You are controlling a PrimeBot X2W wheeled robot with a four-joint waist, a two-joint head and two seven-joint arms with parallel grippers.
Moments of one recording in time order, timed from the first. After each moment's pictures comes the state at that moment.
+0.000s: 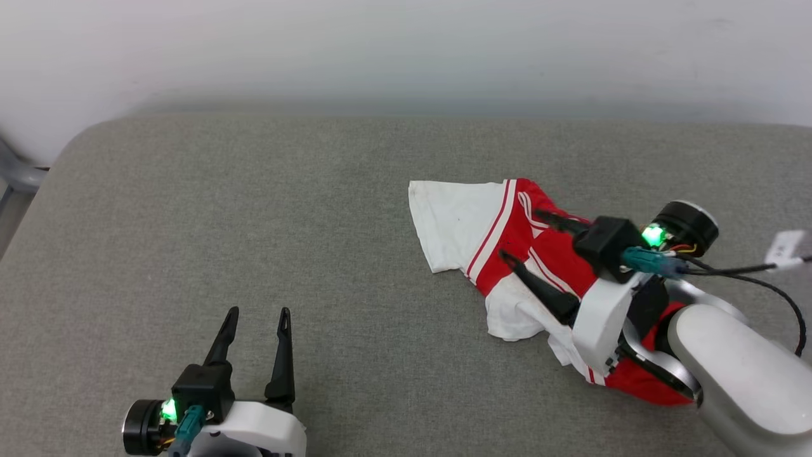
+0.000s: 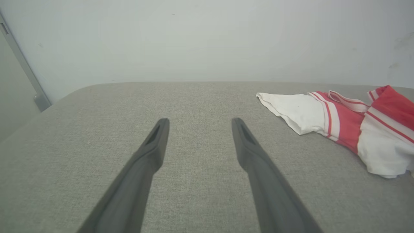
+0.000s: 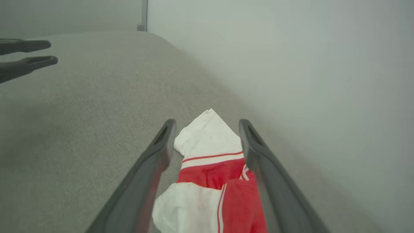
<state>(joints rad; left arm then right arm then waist) -0.01 0.05 -0.05 0.15 -0.08 0.00 -0.26 -0.59 -0.48 0.73 0.16 0.41 0.13 0.06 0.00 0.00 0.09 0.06</state>
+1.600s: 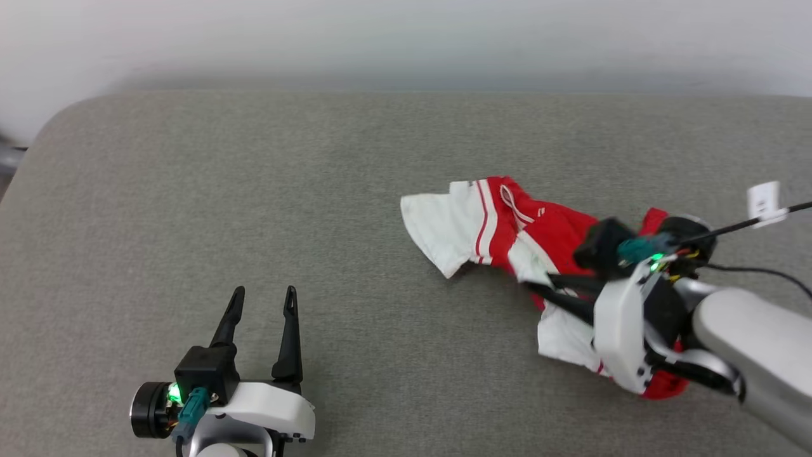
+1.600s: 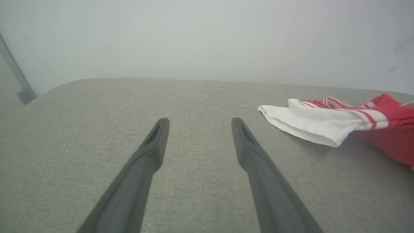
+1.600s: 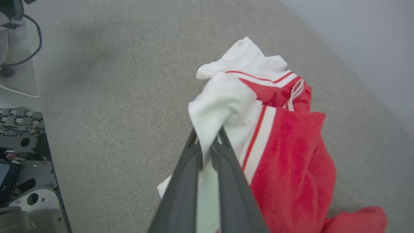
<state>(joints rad) -0.07 0.05 -0.09 0.15 -0.13 0.04 -0.26 -0.85 -0.70 1.20 0.12 0.84 0.13 0.22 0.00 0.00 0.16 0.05</state>
